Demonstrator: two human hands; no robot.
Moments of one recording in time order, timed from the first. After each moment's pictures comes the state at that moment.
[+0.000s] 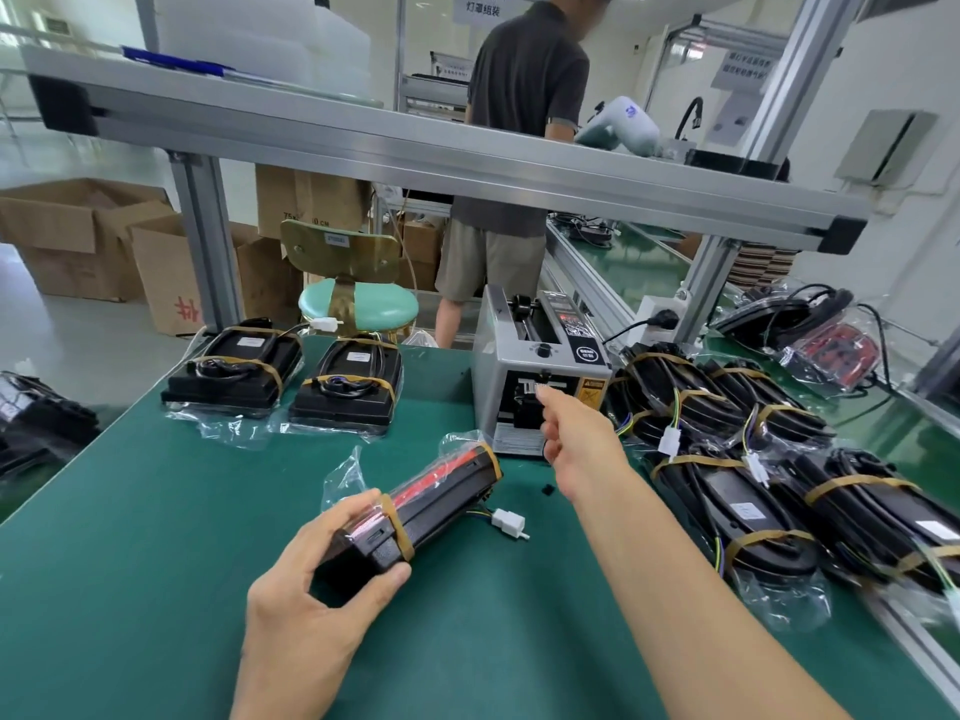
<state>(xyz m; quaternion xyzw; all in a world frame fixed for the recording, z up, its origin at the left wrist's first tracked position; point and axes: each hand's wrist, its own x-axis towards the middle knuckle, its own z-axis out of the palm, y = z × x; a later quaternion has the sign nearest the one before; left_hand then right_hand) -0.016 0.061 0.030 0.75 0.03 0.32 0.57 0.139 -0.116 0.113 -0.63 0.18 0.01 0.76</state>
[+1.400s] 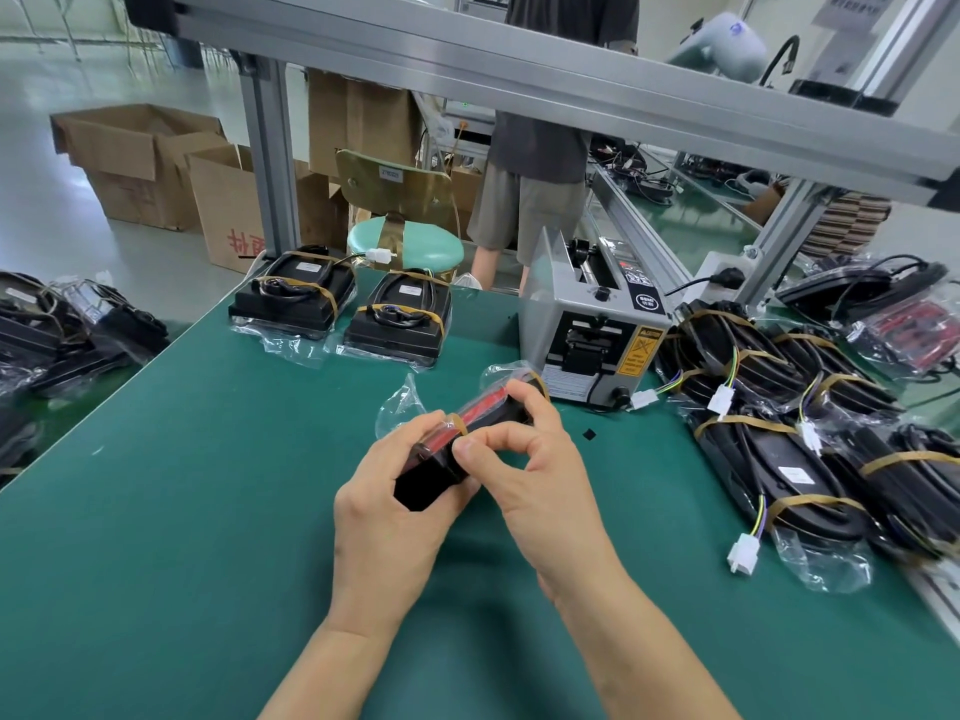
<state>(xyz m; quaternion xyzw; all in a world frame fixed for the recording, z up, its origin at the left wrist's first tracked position) -0.024 0.036 0.039 0.73 0.09 0.31 0.60 0.009 -0.071 0.092 -0.80 -0.10 0.04 0.59</state>
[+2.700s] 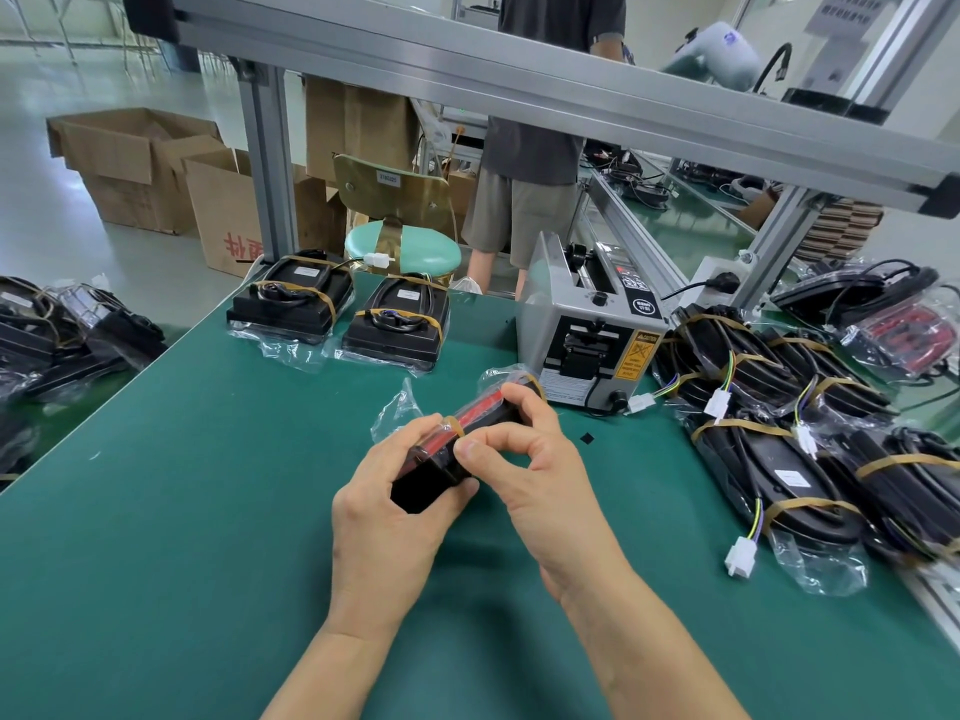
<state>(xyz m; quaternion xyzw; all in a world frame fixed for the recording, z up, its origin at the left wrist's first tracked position) -0.021 0.037 0.036 0.71 0.09 0.31 0.62 0.013 -0.073 0.094 -0.77 -0.11 0.06 0.62</state>
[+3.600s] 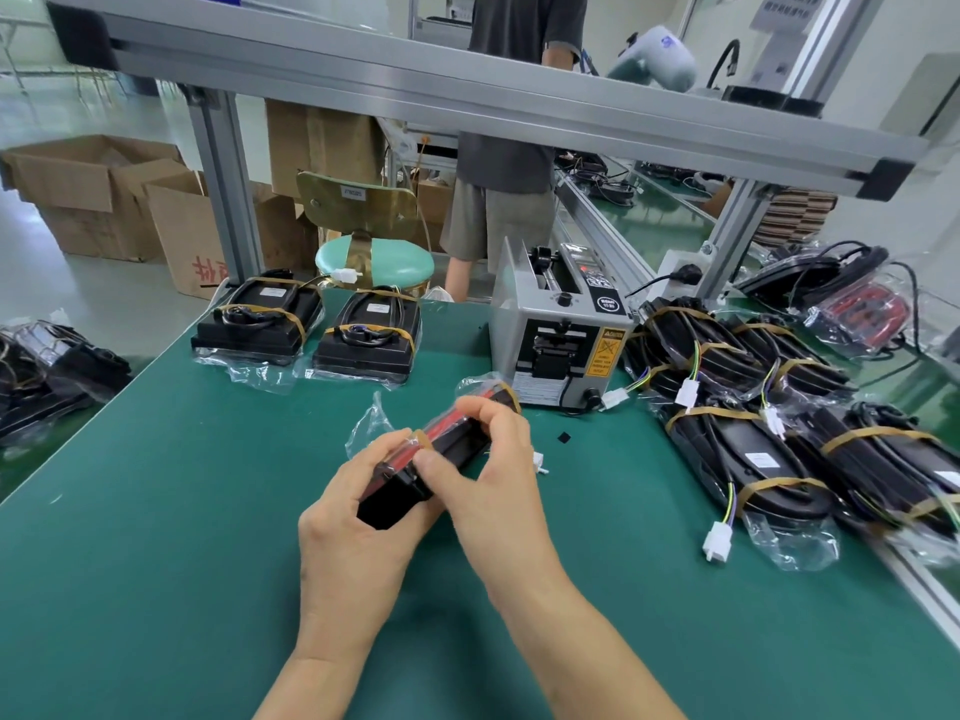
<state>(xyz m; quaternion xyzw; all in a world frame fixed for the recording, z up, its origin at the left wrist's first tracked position) -0.023 0.042 0.038 0.71 0.08 0.30 0.63 0.010 -0.057 0.083 -0.80 -0.10 -0.03 0.59</state>
